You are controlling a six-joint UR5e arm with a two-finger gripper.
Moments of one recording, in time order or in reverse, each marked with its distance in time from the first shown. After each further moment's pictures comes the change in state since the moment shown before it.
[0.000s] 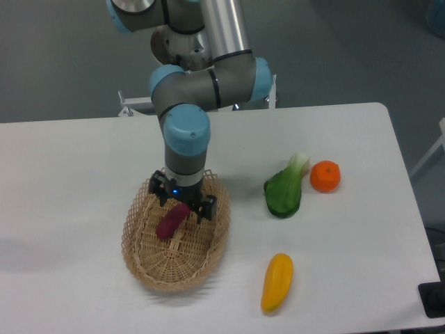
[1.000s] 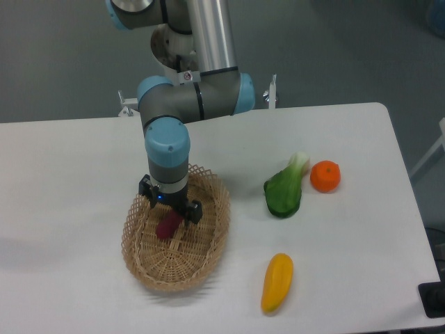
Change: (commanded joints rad) arm -0.040 -0.058 0.002 0.035 0.043 -0.002
